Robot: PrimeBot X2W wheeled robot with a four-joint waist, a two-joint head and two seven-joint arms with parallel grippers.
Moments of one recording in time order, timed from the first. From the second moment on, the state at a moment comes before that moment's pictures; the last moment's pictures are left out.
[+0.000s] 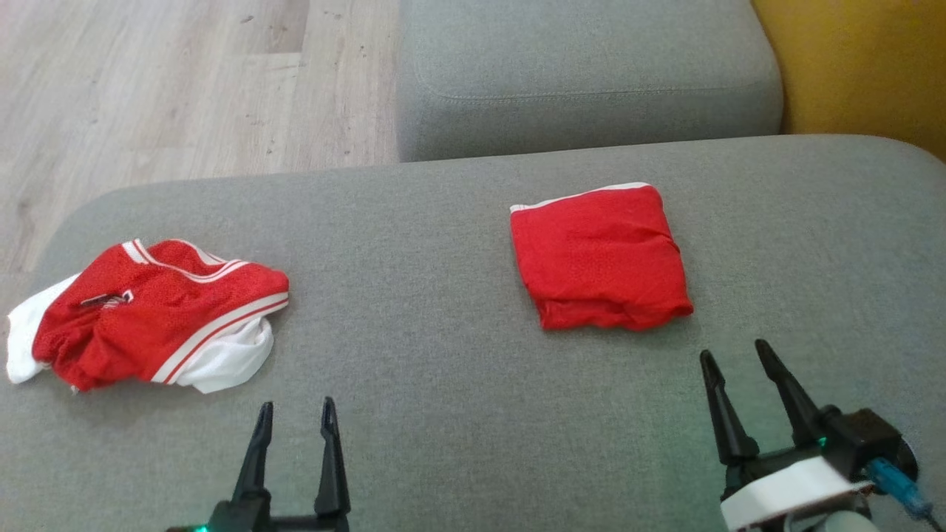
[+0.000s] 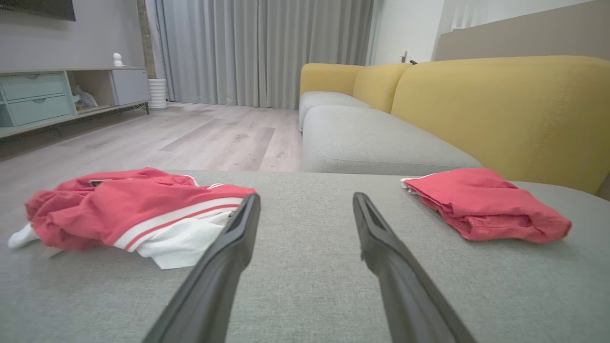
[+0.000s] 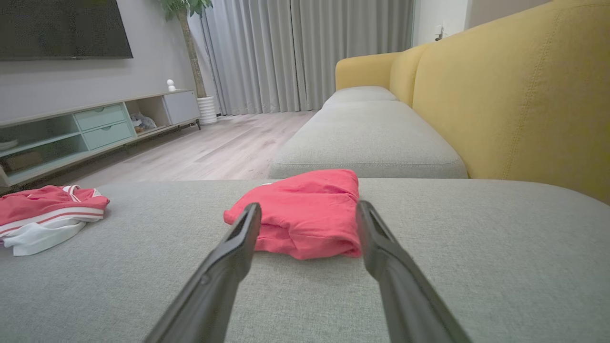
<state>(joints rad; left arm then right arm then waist) 0.16 0.05 -0.26 0.13 -0.20 0.16 -0.26 0.07 -0.18 0.18 0.22 0.24 0.12 -0.25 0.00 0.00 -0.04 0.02</state>
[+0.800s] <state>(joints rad) 0.17 0.05 -0.22 0.13 -0.15 0.18 -0.26 0.07 -0.17 0.19 0.23 0.21 0.12 -0.25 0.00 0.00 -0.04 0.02</state>
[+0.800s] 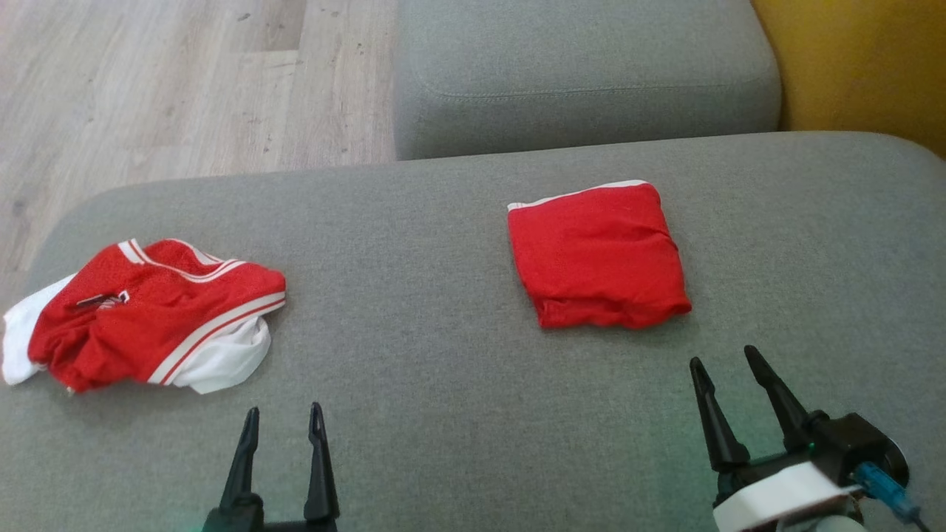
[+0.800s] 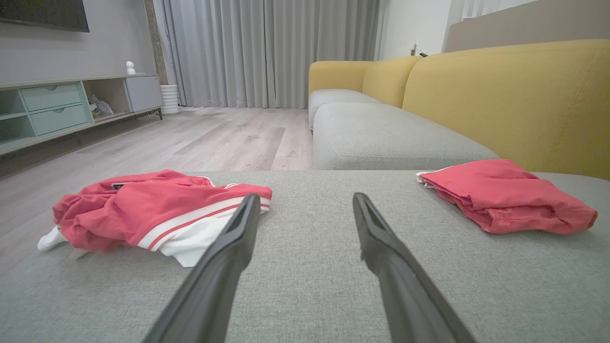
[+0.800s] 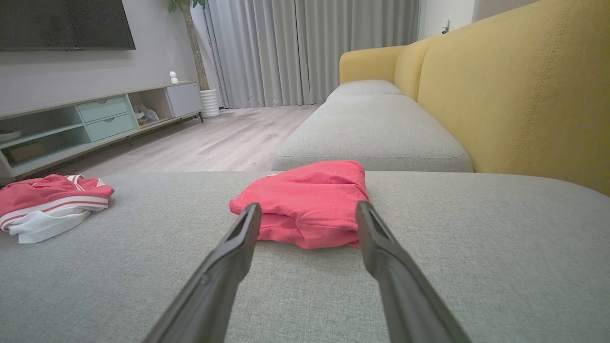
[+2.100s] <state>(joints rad) -0.04 0.05 -0.33 0.08 -0.13 0.20 -0.26 -0.62 -0.31 0.35 0.80 0.56 0.12 -0.01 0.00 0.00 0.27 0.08</state>
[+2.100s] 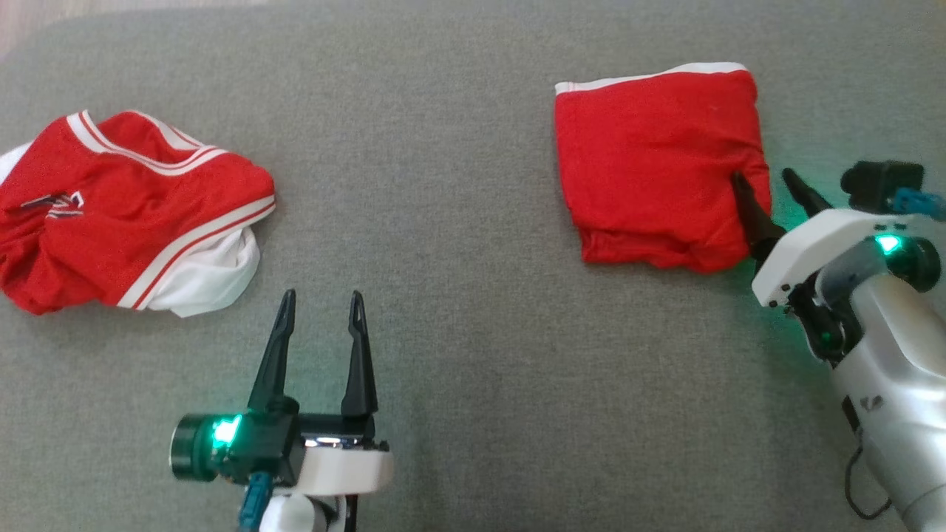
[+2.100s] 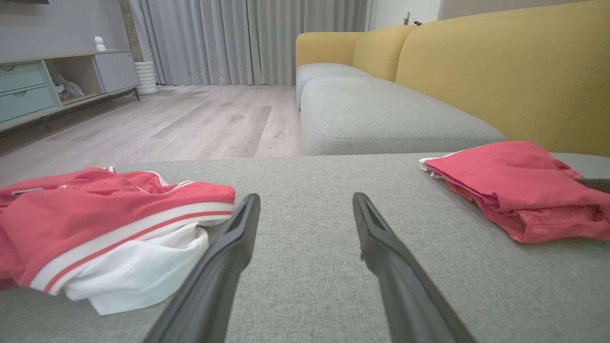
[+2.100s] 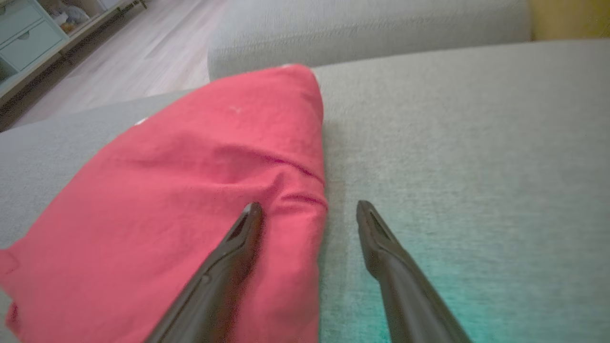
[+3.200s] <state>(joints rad) -0.37 0.05 -0.36 0.07 -0.02 0.13 -0.27 -0.97 -0.82 0.54 0.81 0.73 0.12 -0.03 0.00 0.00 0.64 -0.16</state>
